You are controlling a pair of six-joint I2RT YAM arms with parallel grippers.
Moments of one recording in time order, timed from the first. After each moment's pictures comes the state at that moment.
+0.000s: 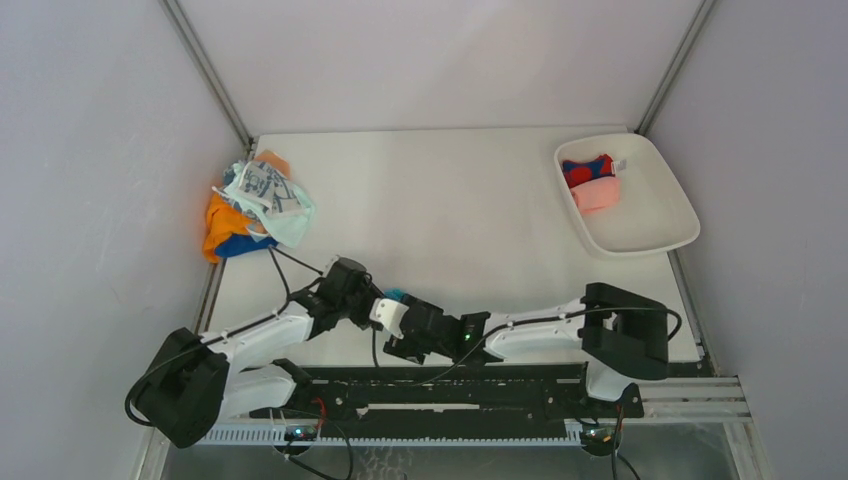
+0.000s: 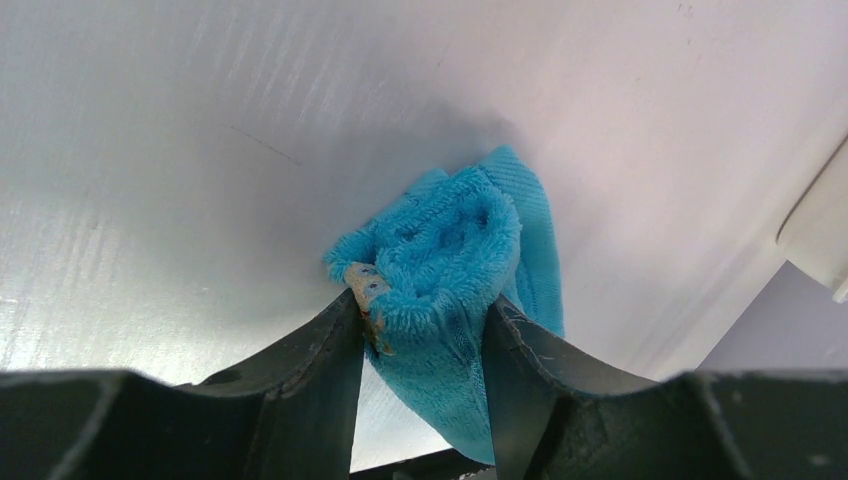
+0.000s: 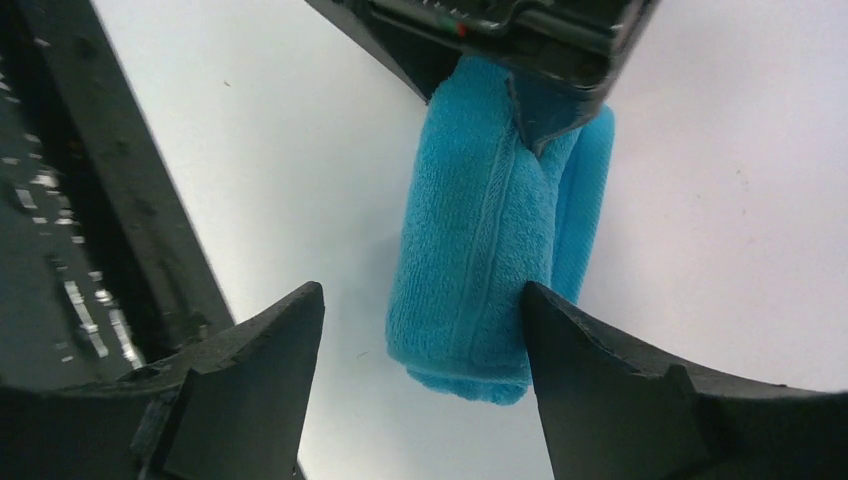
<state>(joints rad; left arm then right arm) -0.59 1.14 0.41 -0.22 -0.01 -1.29 1.32 1.61 0.83 0.05 0.24 -0.09</state>
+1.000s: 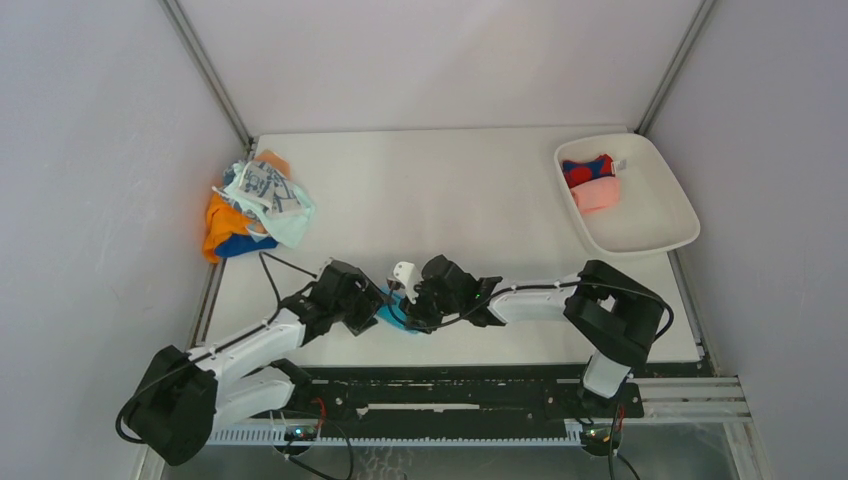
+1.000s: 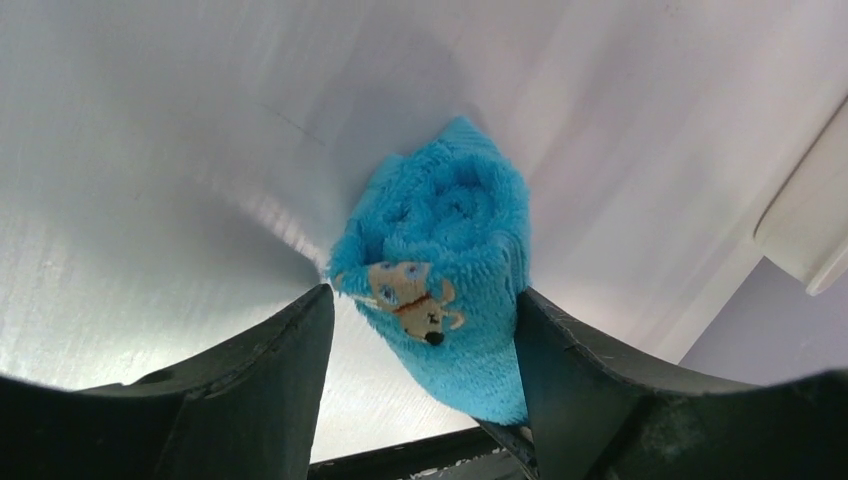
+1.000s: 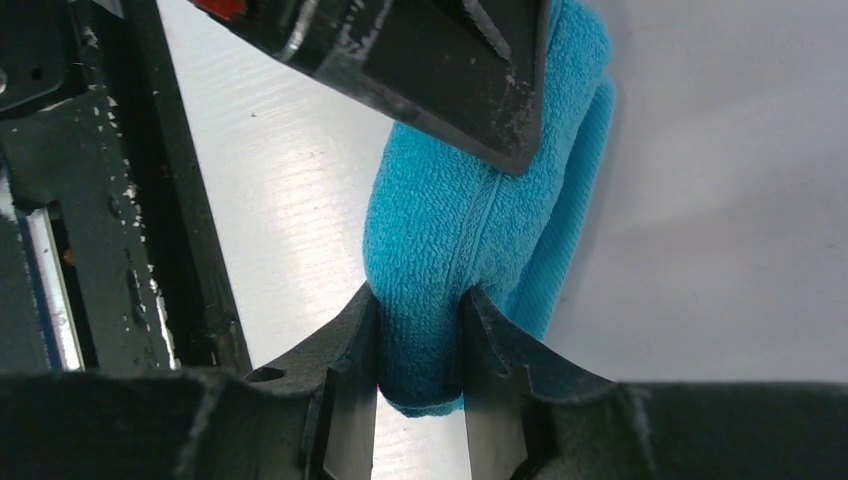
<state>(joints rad) -0.57 1.03 0.39 -0.27 0.00 -1.30 1.04 1.69 0.83 0.14 -0.29 -0.03</state>
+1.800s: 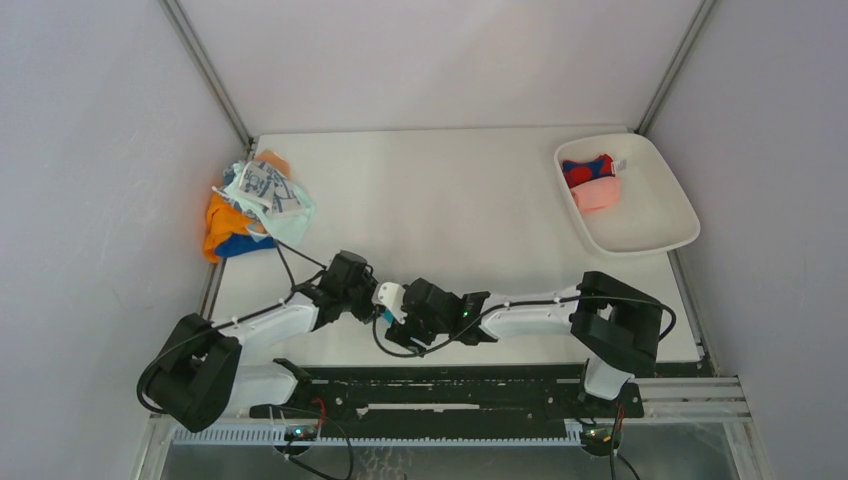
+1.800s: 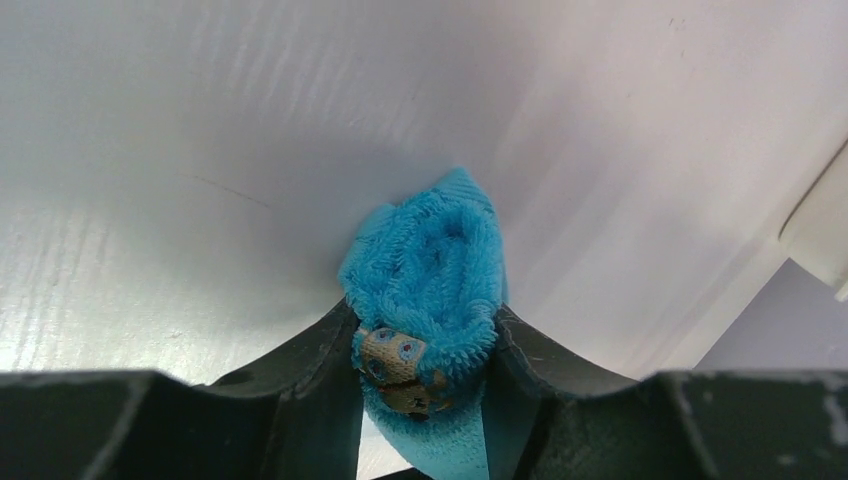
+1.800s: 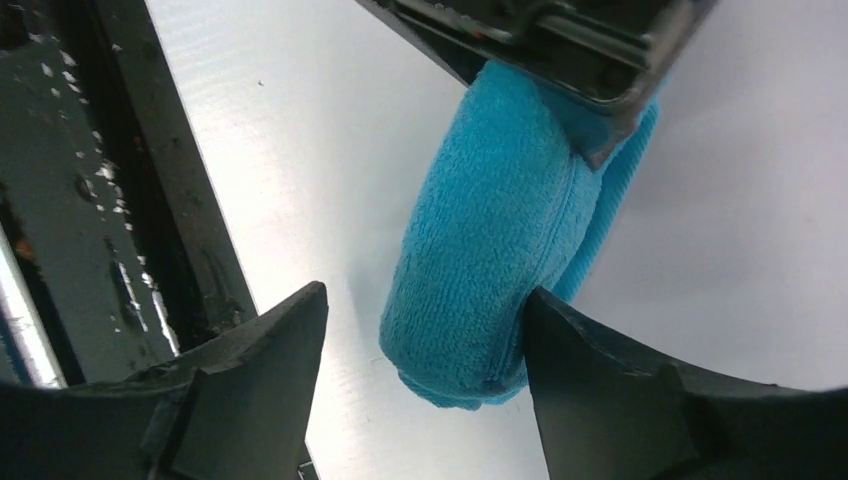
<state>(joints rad) -0.55 1.22 0.44 -0.17 0.04 -1.25 1.17 1.68 0.88 0.01 -0.08 -0.06</state>
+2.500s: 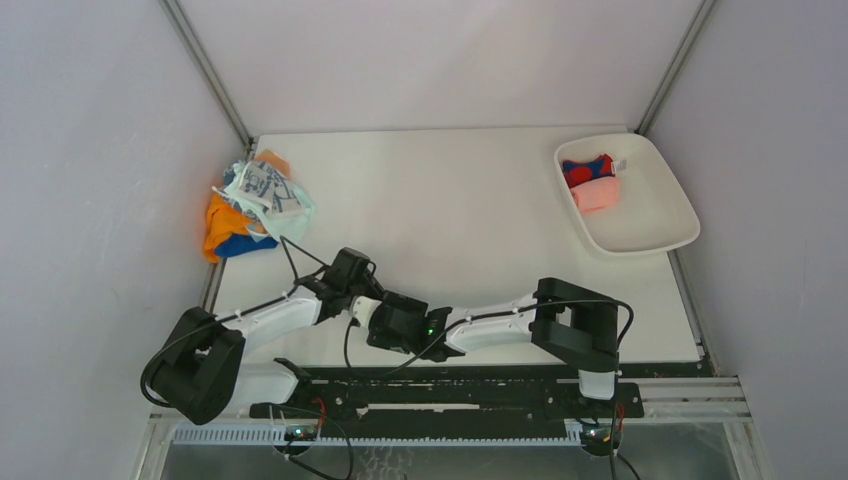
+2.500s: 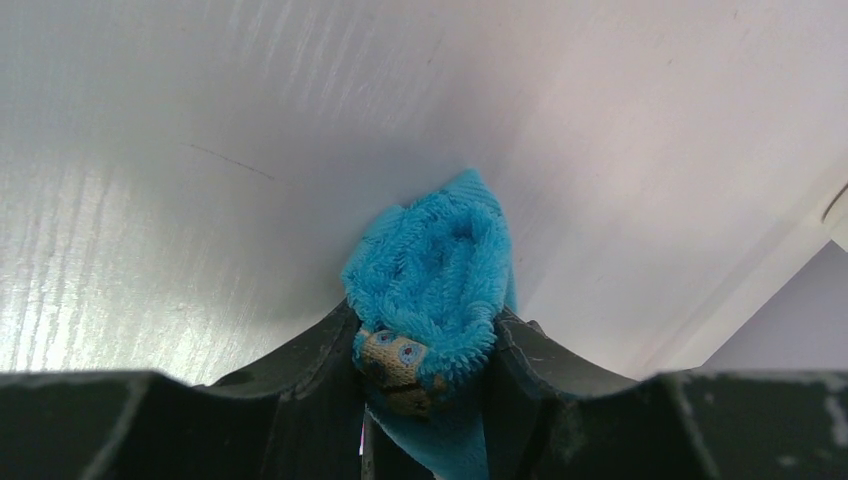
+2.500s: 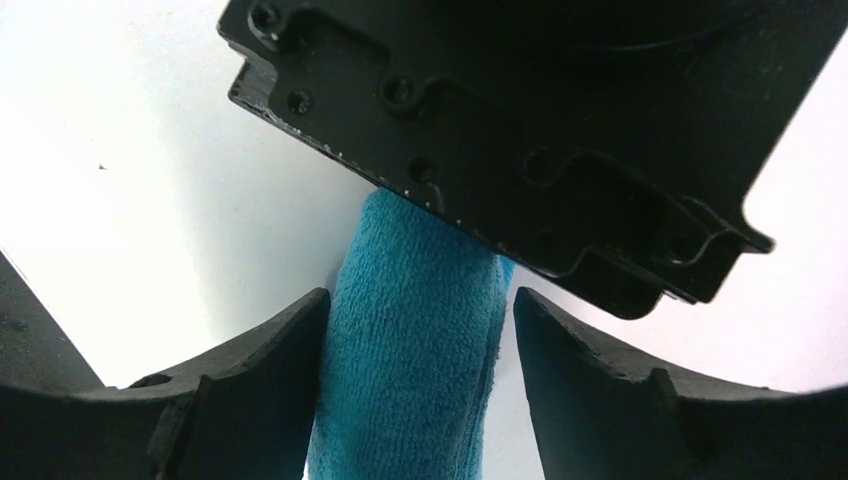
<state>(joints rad) -0.56 1.27 0.50 -0.28 0.09 -1.22 1.32 1.87 1.08 -0.11 0.42 -0.14</state>
